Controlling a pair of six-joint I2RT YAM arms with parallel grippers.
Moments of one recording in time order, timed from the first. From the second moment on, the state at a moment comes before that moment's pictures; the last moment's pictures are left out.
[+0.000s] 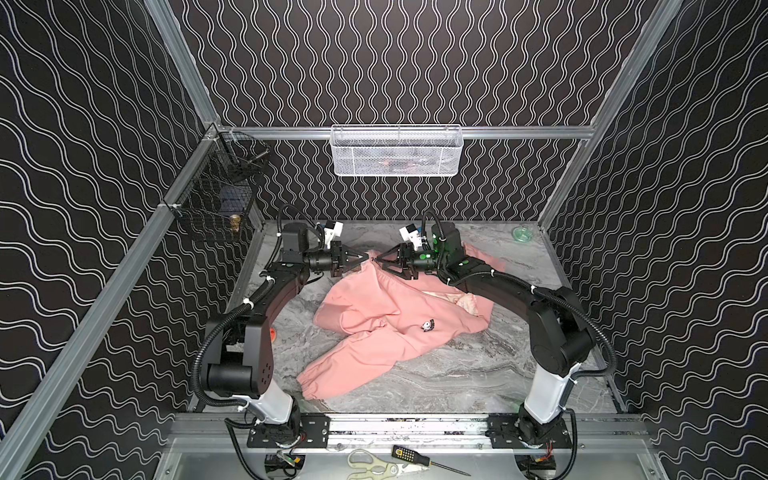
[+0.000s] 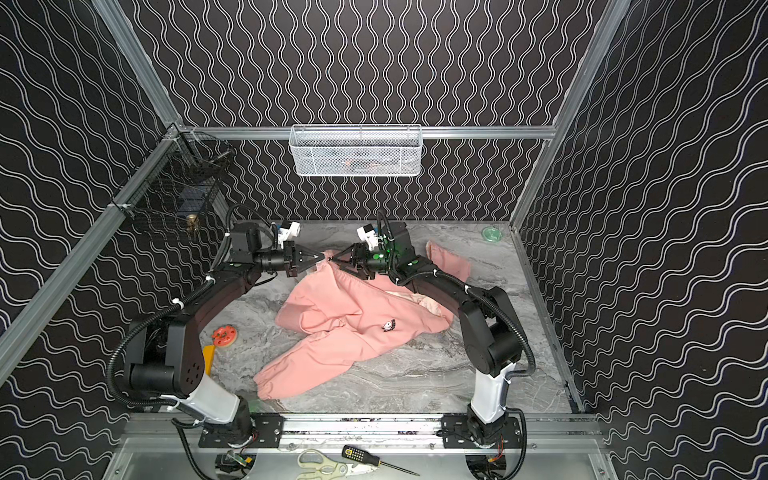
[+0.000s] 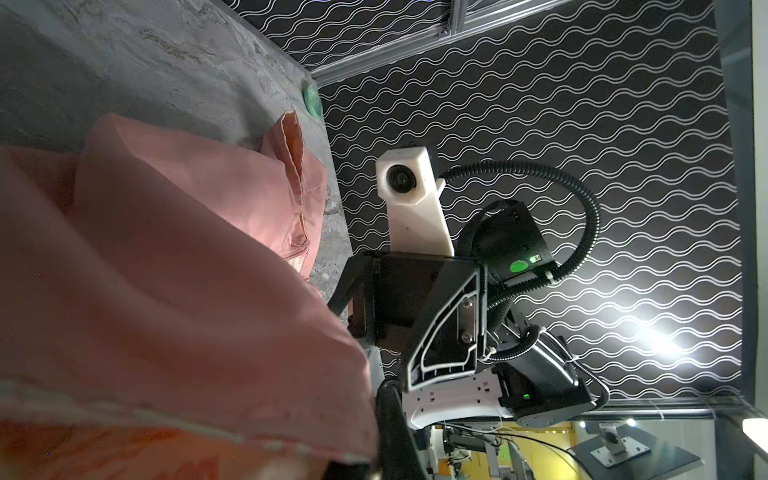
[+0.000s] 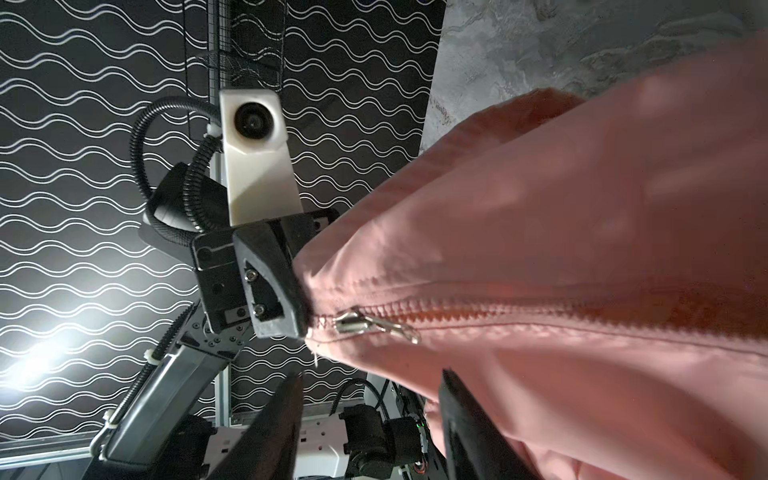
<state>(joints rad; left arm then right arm) -0.07 1.60 1.10 0.06 1.23 -0.86 0.56 1.86 1.35 0.18 -0.87 1.09</state>
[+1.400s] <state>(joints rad) -0.08 1.57 1.07 0.07 1.22 -0.86 0.56 1.92 1.33 0.45 -0.92 1.29</state>
